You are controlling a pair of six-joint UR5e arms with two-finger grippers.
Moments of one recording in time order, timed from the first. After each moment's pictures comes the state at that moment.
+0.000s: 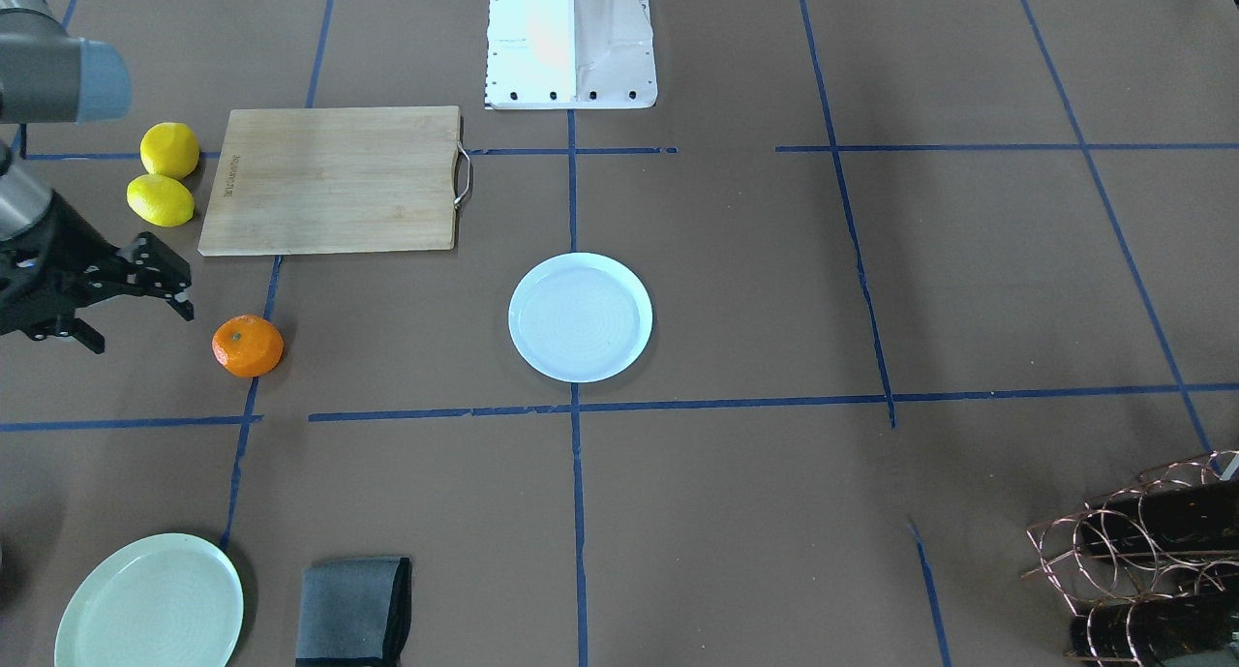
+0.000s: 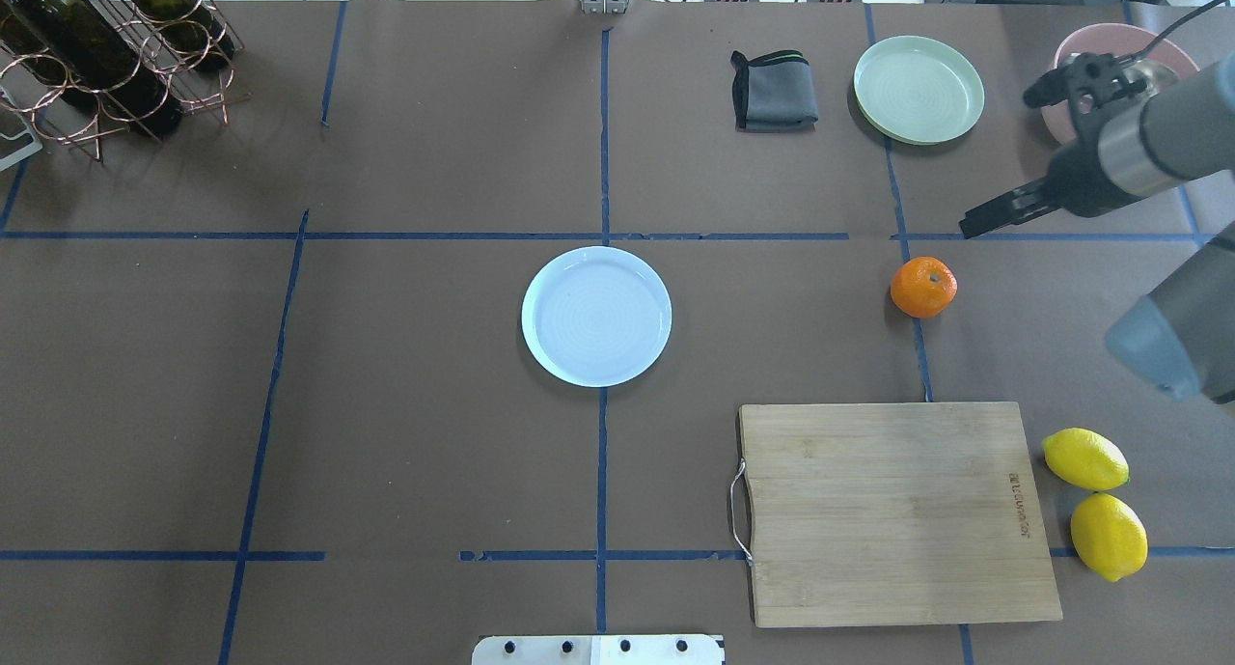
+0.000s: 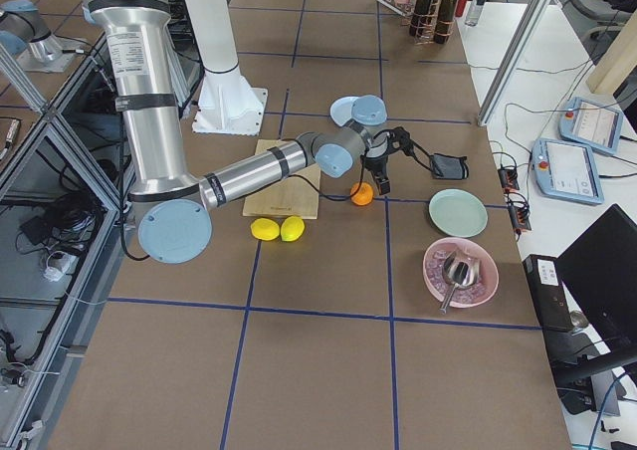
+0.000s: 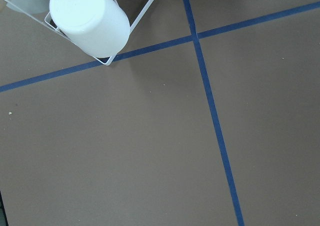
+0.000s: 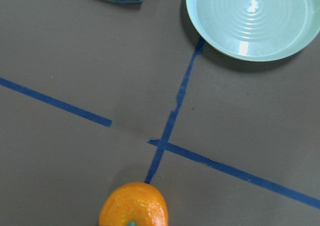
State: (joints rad) left arm -1.65 -1.41 -1.78 -1.50 -2.29 0.32; right arm 0.96 -1.40 1.78 -1.19 2.09 0.57
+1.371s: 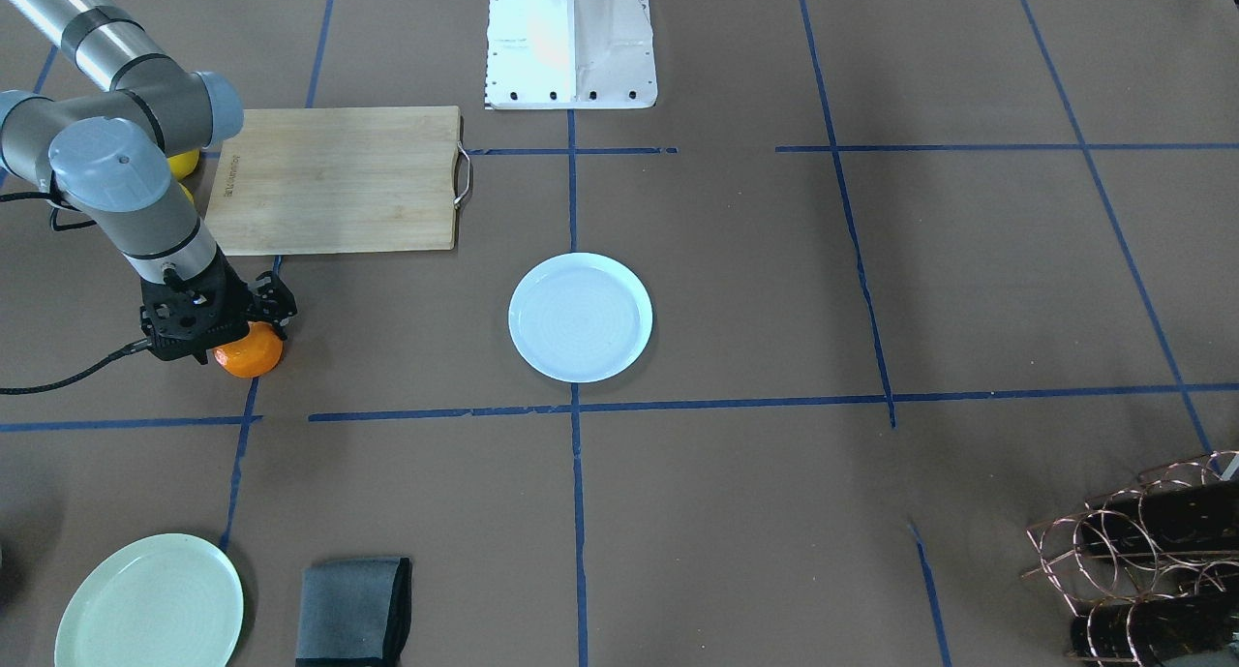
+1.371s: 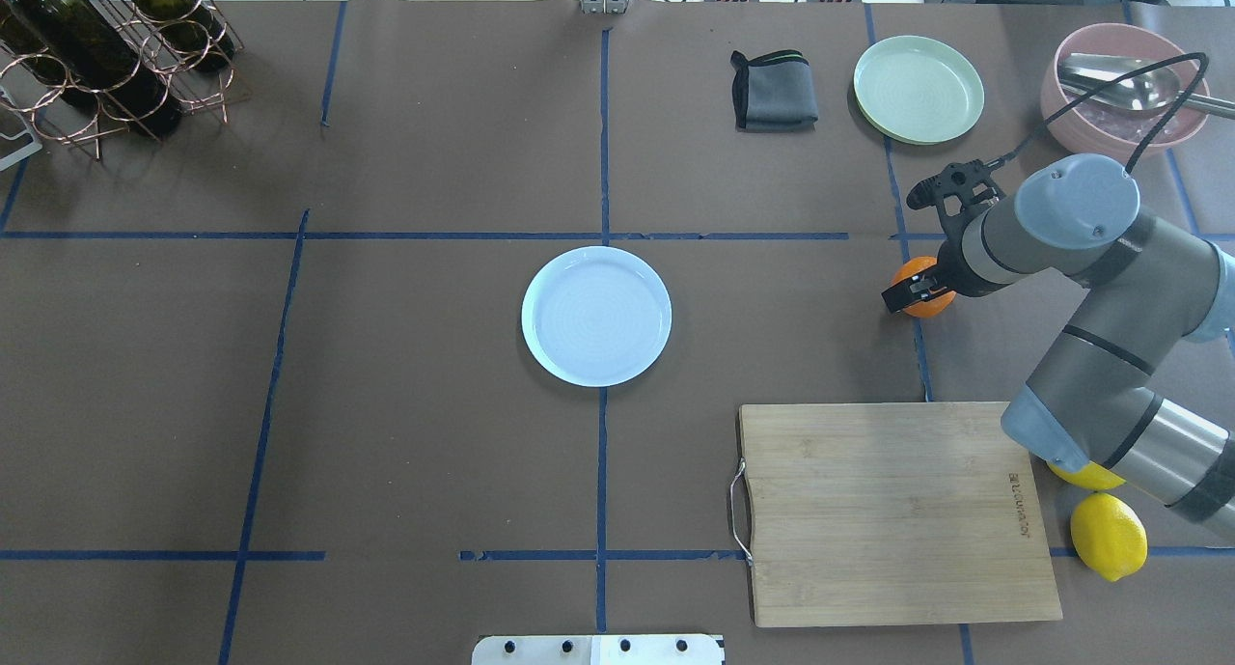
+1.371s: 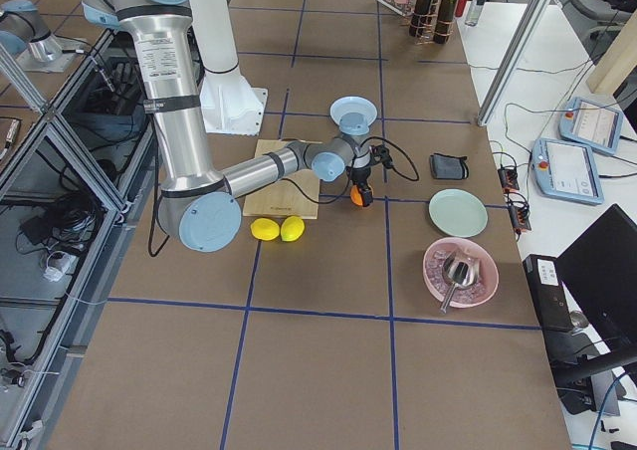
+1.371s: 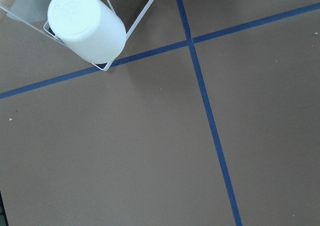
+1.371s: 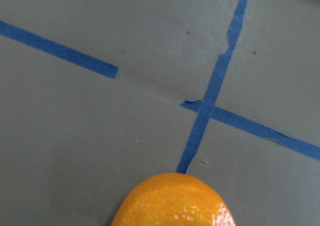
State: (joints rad) left arm -1.65 -1.41 -1.80 -1.51 -2.29 0.32; right arm 0.77 -1.36 1.64 -1.18 1.92 0.63
